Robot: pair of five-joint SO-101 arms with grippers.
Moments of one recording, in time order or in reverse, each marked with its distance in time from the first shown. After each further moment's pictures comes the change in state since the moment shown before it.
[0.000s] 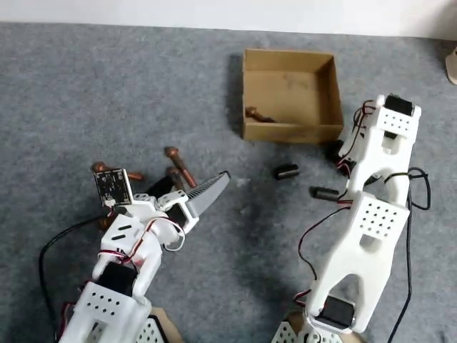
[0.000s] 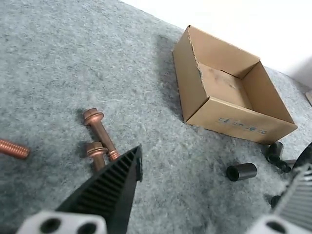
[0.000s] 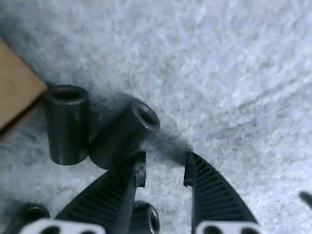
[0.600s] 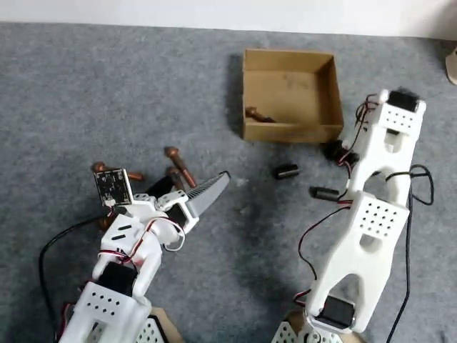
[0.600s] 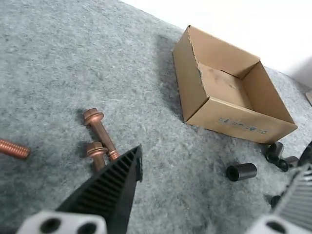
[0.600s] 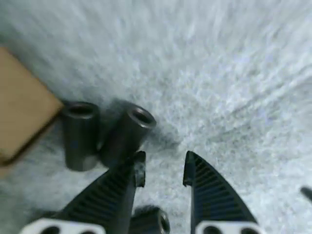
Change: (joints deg) left arm 0.0 0.0 0.0 0.0 0.0; right arm -0.1 0.1 -7.7 2.9 -4.8
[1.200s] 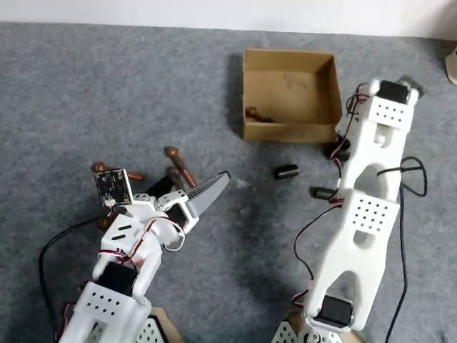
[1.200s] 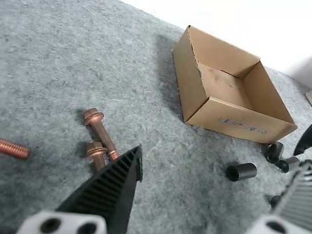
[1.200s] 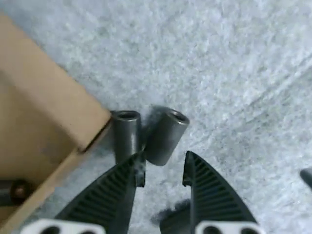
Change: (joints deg) left arm 0.0 0.0 0.0 0.0 0.0; right arm -3.3 4.2 -9.3 2.5 -12.3
